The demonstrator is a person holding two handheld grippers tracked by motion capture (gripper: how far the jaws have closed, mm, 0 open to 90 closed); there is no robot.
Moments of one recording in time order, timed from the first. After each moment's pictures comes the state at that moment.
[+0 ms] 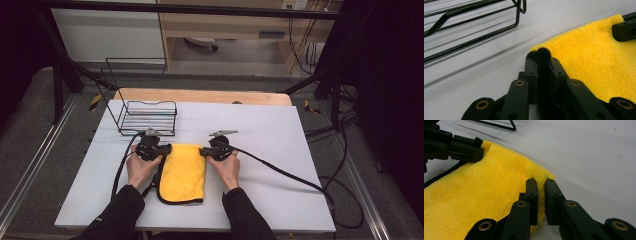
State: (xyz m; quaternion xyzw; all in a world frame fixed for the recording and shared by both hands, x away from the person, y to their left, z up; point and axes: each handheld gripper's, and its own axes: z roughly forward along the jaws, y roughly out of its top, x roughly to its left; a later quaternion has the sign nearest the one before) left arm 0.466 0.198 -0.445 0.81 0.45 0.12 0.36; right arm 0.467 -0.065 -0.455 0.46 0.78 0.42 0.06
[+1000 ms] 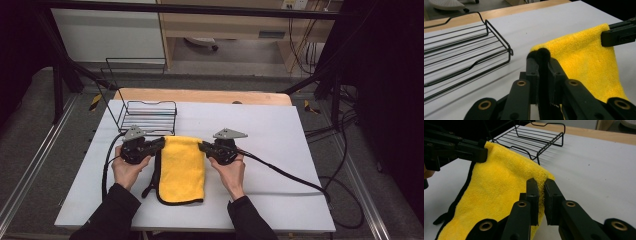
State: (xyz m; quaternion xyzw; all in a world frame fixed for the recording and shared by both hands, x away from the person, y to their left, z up) left arm 0.420 0.220 -0.391 0.77 0.39 0.18 0.48; right arm 0.426 -0.073 -0.402 0.38 0.76 0.51 0.13
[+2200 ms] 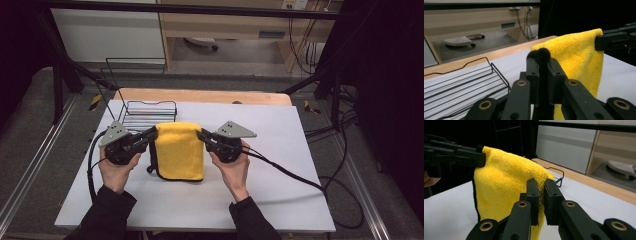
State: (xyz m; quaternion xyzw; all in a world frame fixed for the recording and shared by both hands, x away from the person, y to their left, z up) left arm 0.382 0.229 -0.336 0.71 0.35 0.24 0.56; right arm 0.396 -0.074 -0.338 0.31 0.73 0.57 0.21
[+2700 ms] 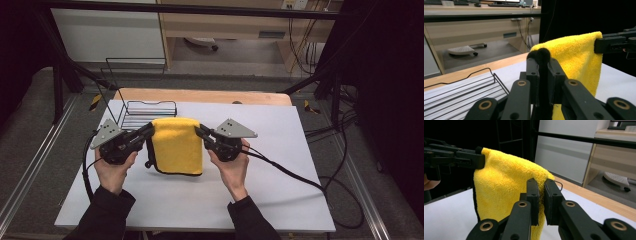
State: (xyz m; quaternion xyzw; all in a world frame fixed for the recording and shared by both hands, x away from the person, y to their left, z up) left arm 0.375 0.234 -0.324 0.69 0.35 0.25 0.58; right arm 0.390 -0.070 -0.323 0.29 0.71 0.59 0.24
